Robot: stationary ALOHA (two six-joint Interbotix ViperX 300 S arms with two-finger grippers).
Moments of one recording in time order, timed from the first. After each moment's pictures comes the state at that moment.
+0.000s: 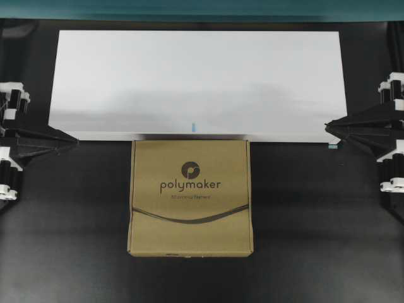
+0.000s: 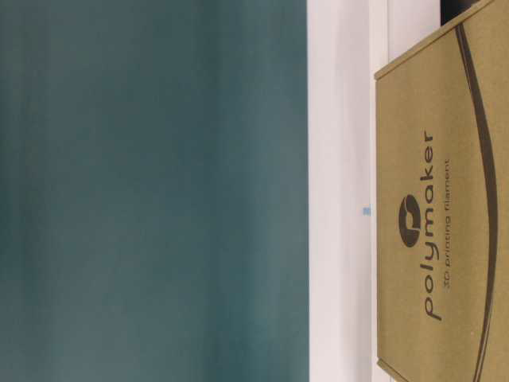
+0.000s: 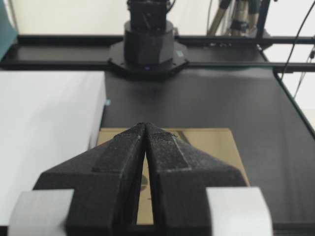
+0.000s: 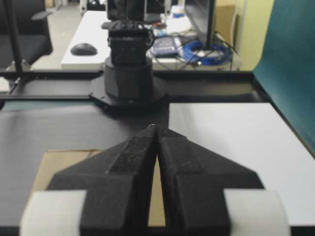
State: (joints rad) left arm 0.00 -0.97 1.17 0.00 -0.29 0.00; right arm 0.01 -0.97 1.17 0.00 -0.29 -0.01
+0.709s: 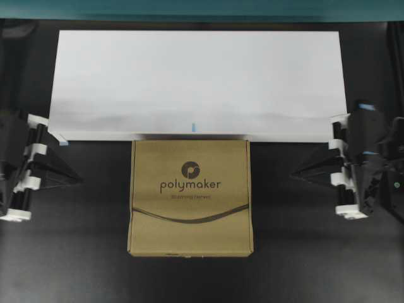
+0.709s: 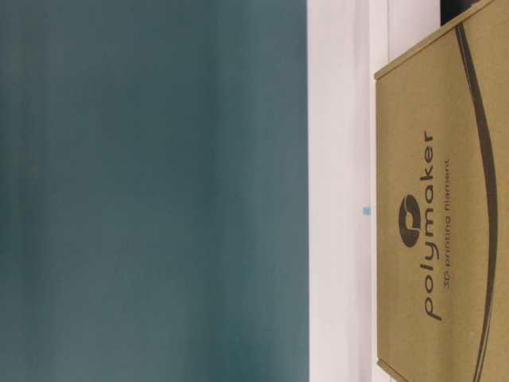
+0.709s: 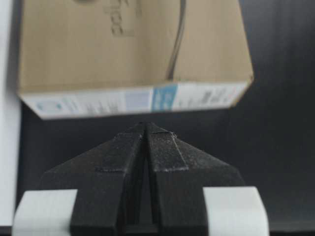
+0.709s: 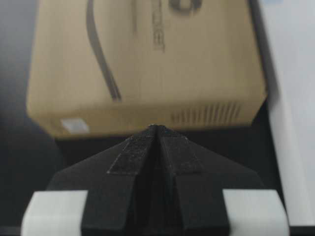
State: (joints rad) left arm -0.11 -0.80 1.06 0.04 0.32 -0.10; right arm 0.12 -0.60 1.04 0.05 0.19 0.10
